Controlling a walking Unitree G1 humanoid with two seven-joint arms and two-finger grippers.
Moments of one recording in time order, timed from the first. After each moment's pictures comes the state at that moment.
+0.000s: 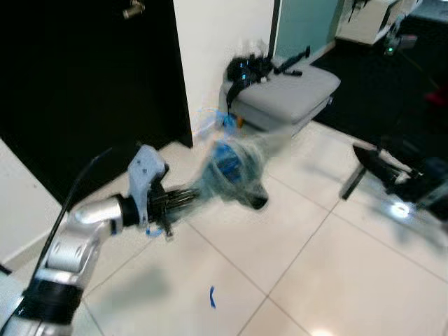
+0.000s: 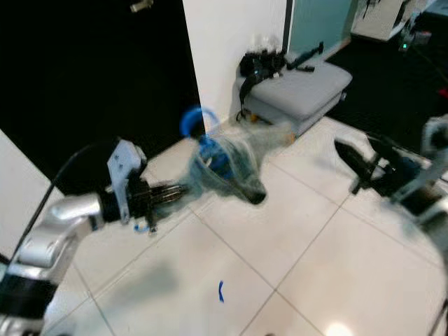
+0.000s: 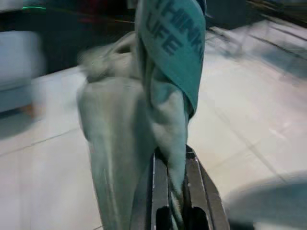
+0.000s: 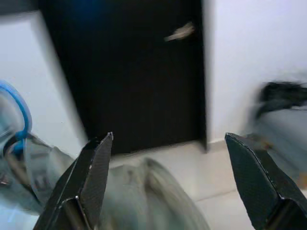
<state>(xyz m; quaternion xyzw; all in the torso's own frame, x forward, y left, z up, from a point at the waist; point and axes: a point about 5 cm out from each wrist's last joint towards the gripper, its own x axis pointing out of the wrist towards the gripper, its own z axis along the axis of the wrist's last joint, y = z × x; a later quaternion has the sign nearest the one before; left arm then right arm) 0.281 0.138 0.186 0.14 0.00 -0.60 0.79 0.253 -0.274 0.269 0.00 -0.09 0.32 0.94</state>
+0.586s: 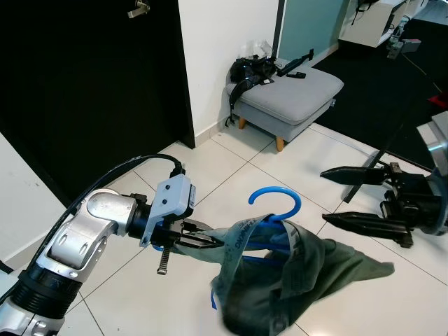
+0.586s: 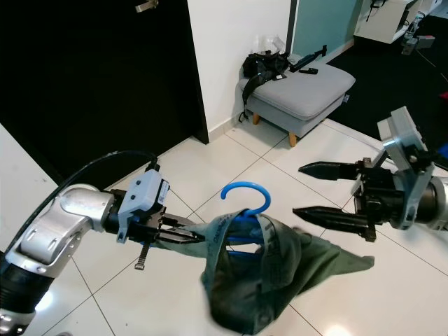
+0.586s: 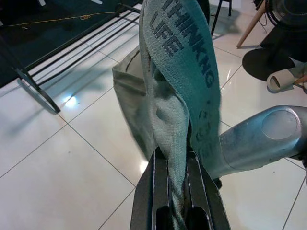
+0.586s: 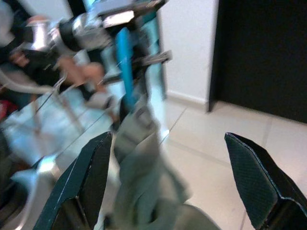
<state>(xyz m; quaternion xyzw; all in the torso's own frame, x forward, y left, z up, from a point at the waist) 0.273 0.122 0.205 0.22 -0.01 -0.71 0.67 0.232 -0.242 0.284 -0.10 0.06 0.62 0.78</state>
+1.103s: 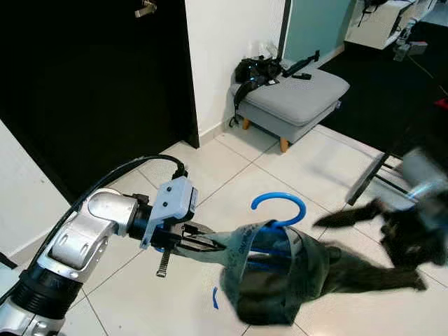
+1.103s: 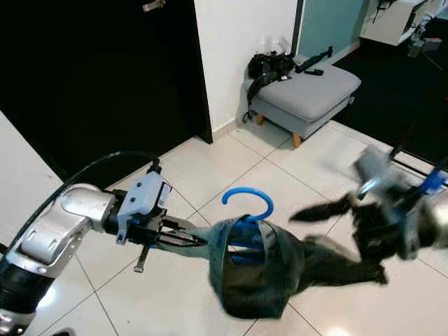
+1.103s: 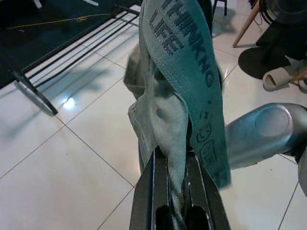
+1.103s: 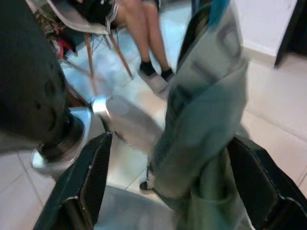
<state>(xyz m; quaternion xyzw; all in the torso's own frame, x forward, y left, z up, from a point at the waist) 0.271 0.122 0.206 0.22 -0.01 -0.72 0.66 0.215 -0.225 0.244 -0.15 0.18 0.68 0.69</state>
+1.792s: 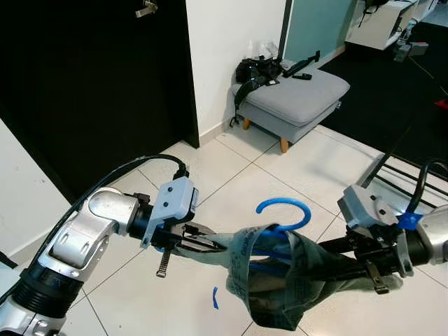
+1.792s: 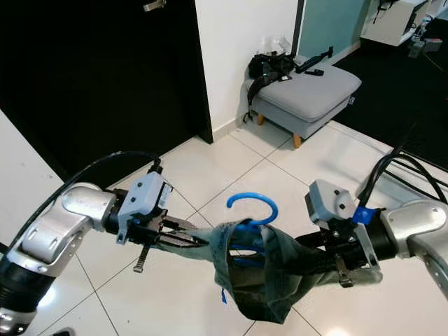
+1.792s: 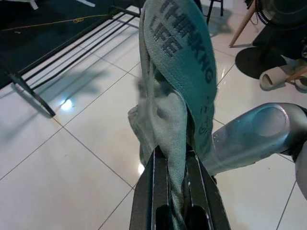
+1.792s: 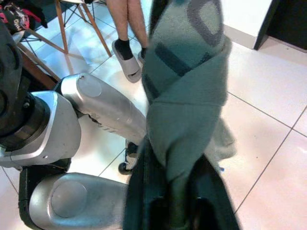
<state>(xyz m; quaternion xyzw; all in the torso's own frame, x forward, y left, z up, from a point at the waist) 0.271 0.119 0.207 0.22 -0.02 -0.72 0.65 0.226 -0.213 0.233 -0.20 0.18 0.65 0.71</state>
